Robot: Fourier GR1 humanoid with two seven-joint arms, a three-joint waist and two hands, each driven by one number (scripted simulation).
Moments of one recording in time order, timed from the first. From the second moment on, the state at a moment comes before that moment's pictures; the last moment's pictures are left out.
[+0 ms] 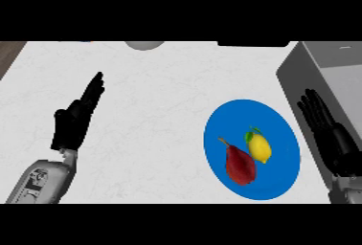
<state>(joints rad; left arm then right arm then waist) -0.25 0.32 -0.18 -1.46 0.04 0.17 0.13 -0.05 -0.33 -0.02 -1.52 -0.20 0.07 -0.12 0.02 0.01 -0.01</state>
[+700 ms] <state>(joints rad) -0.08 0.35 0.02 -1.57 0.30 0.07 0.20 -0.13 -0.42 -0.11 -1.67 -0.13 0.10 -0.31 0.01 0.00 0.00</state>
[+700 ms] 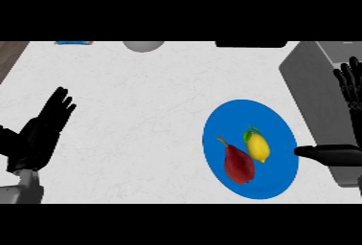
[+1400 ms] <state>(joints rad) -0.04 0.38 0.07 -1.63 0.36 0.03 0.24 -0.10 -0.78 0.05 -1.97 0.25 0.30 0.04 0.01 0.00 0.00</state>
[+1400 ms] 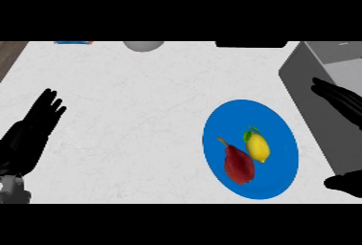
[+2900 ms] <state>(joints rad) 0.00 0.29 0.13 -1.65 0.29 -0.03 0.24 -0.30 -0.51 0.26 -1.95 0.40 0.74 0.63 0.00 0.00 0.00</state>
